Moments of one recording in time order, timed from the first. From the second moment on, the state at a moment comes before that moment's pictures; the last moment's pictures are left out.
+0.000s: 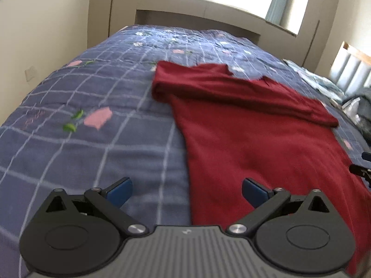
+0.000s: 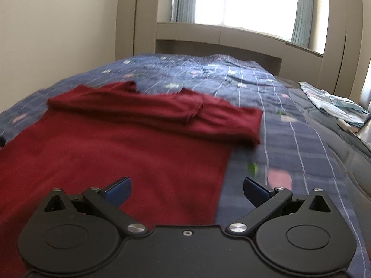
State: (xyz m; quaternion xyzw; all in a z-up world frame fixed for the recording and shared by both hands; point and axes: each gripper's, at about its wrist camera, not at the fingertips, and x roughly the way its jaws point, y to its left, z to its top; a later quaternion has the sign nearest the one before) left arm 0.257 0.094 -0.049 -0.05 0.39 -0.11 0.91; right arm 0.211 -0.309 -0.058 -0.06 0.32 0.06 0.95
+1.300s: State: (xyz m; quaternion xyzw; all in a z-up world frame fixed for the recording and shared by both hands) left arm 0.075 -0.034 -0.049 0.25 0.31 -0.24 0.89; right arm 0.027 -0.226 -0.082 -0.34 0.20 0.14 0.91
